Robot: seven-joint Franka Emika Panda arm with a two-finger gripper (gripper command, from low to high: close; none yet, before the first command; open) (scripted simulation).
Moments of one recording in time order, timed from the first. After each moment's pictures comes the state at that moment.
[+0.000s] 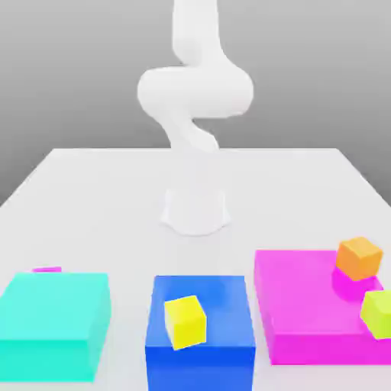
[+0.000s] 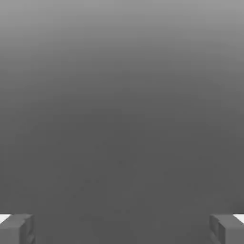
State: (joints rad) arm 0.03 -0.71 -0.09 -2.34 0.03 2.34 0.70
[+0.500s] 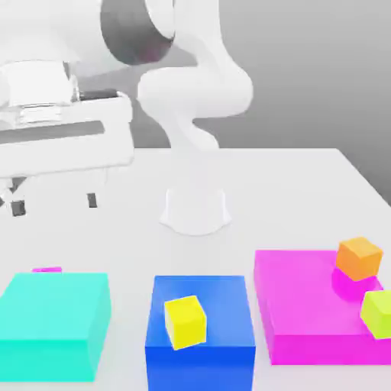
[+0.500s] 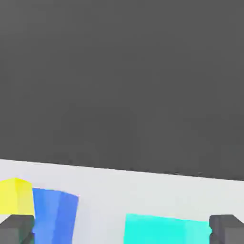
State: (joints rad) arm 0.10 -0.17 -0.56 -2.55 0.24 2.60 0.03
